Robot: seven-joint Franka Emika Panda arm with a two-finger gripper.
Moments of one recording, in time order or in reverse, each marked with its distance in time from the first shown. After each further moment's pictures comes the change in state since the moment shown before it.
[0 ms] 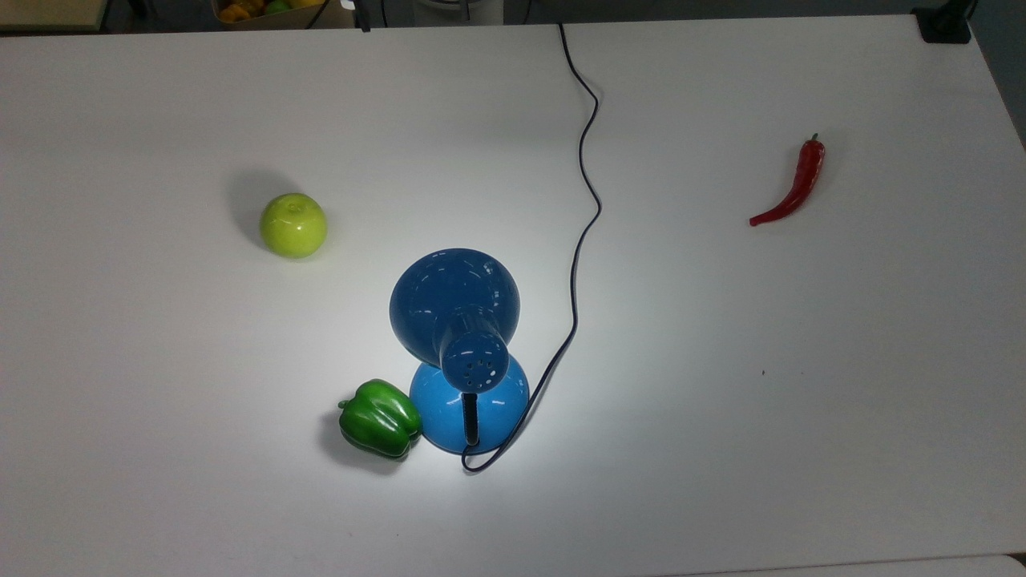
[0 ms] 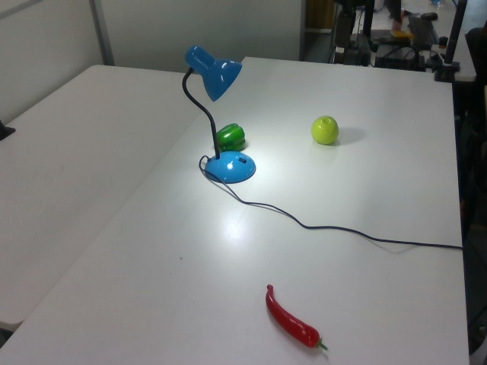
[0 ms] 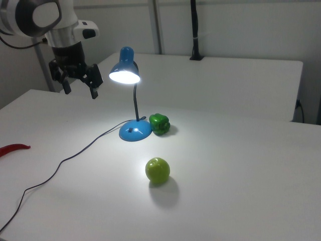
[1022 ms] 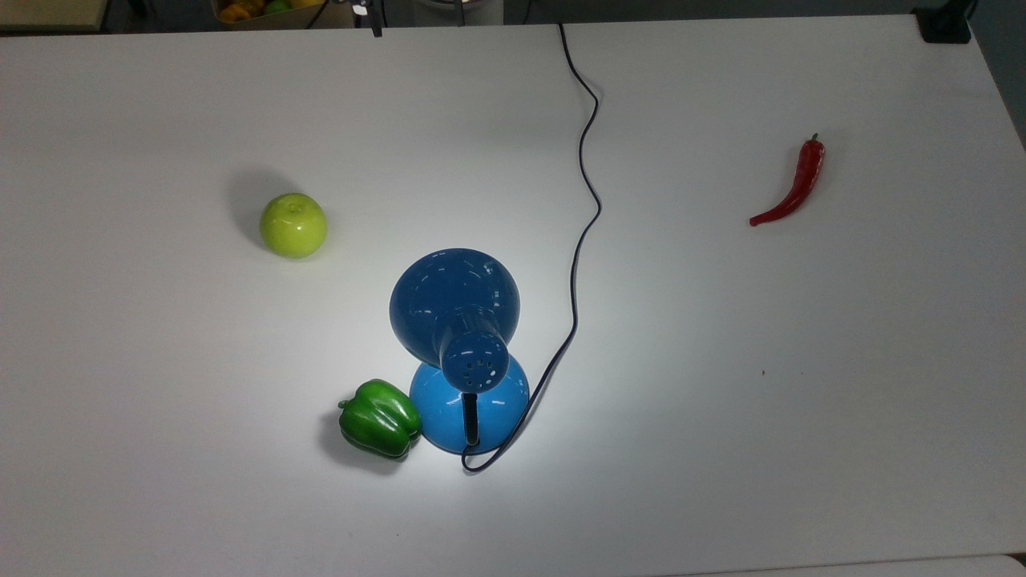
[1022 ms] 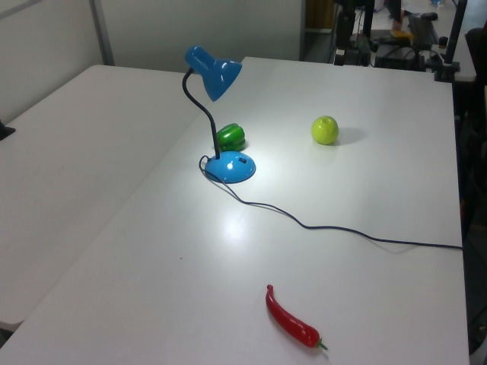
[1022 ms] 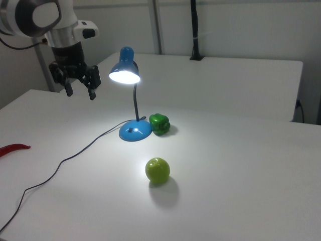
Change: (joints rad) arm -0.002 0.001 0.005 0.000 0.000 0.000 -0.033
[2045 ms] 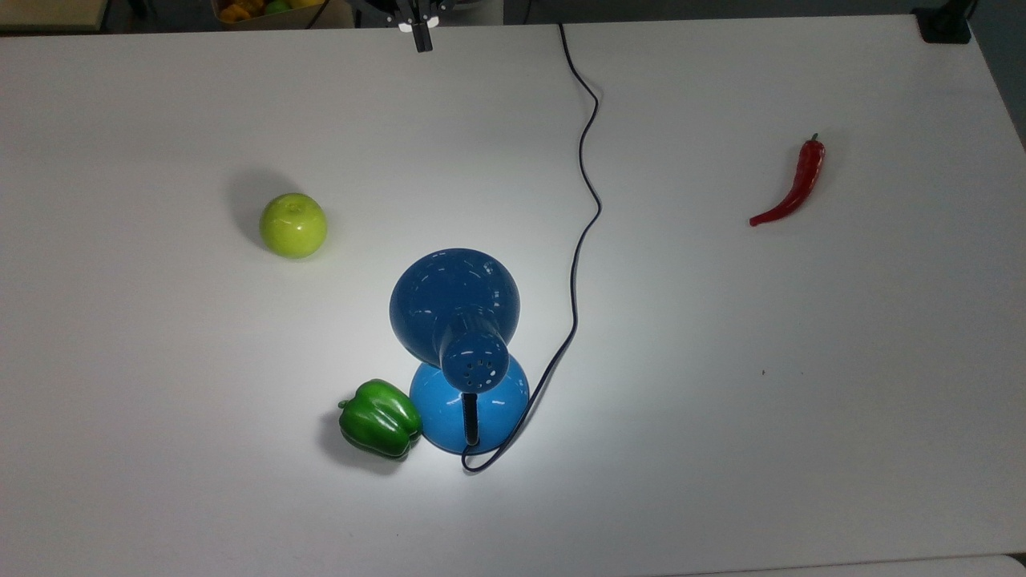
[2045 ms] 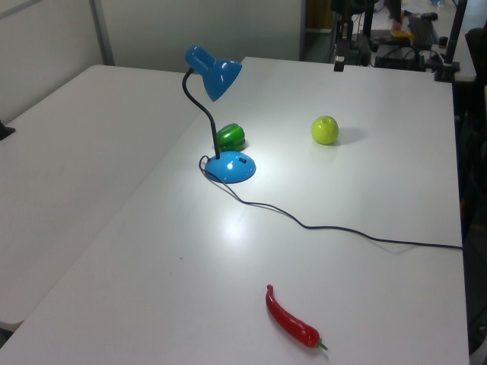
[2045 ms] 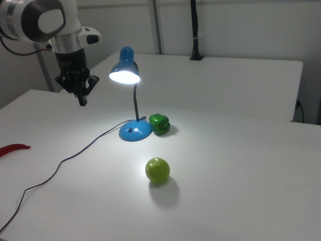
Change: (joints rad) arm -0.001 0.023 0.000 -0.012 0.008 0.000 -0.081
